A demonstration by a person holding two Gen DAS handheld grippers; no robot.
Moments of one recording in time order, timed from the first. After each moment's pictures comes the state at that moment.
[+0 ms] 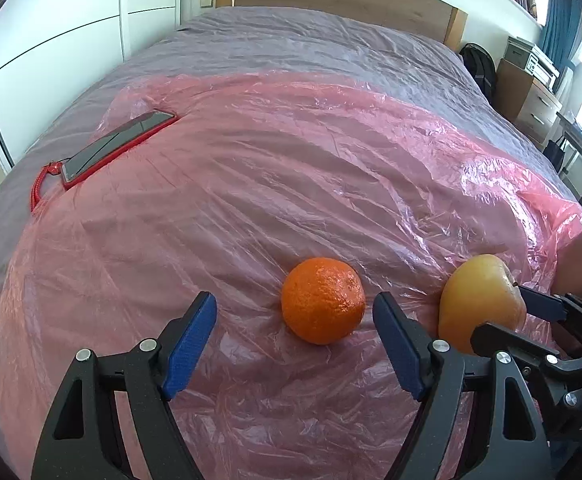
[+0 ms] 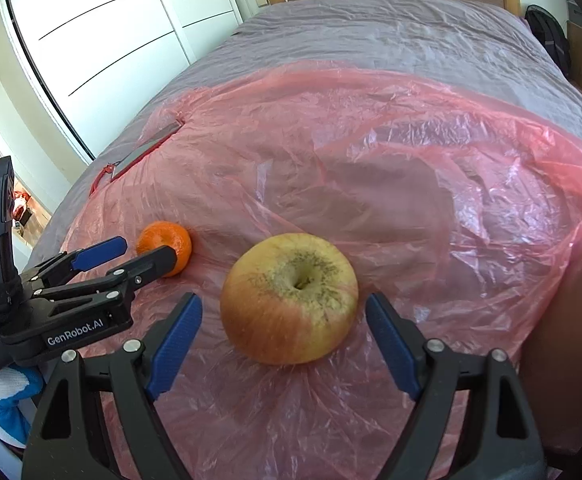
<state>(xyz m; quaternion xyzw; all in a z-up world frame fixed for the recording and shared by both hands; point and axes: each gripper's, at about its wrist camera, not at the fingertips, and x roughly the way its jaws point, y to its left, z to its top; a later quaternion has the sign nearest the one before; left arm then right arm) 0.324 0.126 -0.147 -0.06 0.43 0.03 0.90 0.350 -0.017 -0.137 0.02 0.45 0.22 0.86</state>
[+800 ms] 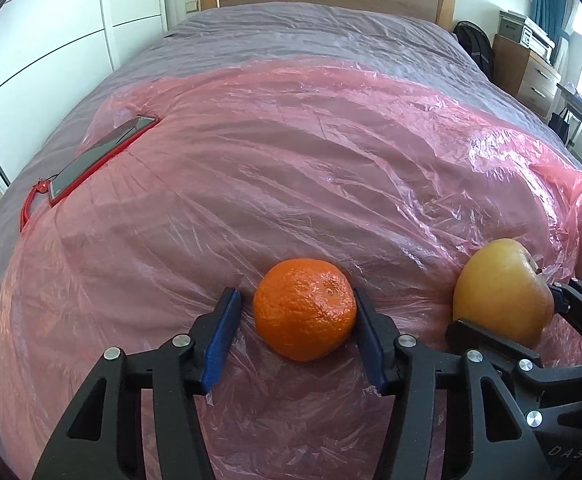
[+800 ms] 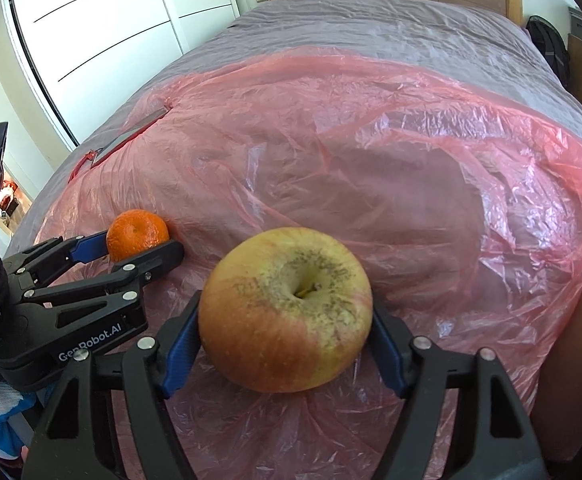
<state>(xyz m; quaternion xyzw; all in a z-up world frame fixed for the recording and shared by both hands) 0.337 0.109 -0.162 -0.01 0.44 0.03 0.90 0.357 -0.003 -0.160 -0.01 0.45 0.20 0.87</state>
